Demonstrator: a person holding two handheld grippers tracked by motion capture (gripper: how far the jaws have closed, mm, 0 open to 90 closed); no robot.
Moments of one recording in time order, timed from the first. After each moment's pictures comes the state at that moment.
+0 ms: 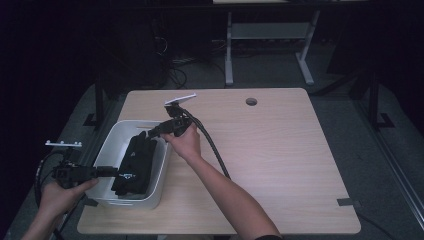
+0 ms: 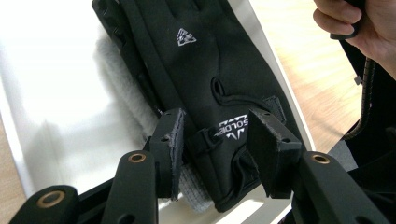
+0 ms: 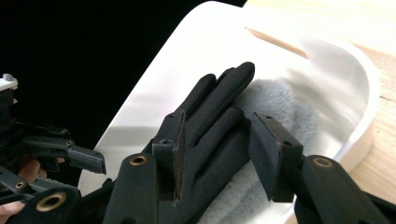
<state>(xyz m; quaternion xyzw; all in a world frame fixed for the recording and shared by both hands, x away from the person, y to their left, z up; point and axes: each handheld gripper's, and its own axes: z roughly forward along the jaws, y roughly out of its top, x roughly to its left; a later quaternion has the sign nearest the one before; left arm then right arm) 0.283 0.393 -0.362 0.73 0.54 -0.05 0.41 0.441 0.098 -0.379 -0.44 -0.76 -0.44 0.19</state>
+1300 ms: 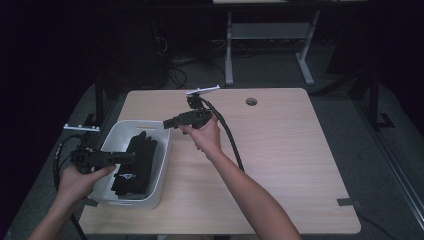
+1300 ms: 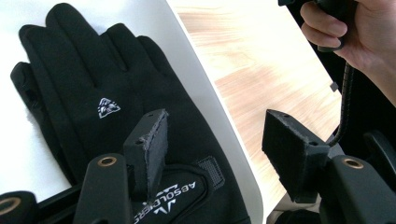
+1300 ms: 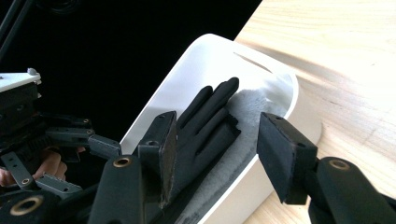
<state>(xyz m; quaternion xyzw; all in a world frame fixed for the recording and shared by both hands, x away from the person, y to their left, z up) 0.305 0.342 -0.332 0.74 0.51 -0.06 0.43 0.442 0.037 -0.354 -0.44 -0.74 -0.47 0.20</state>
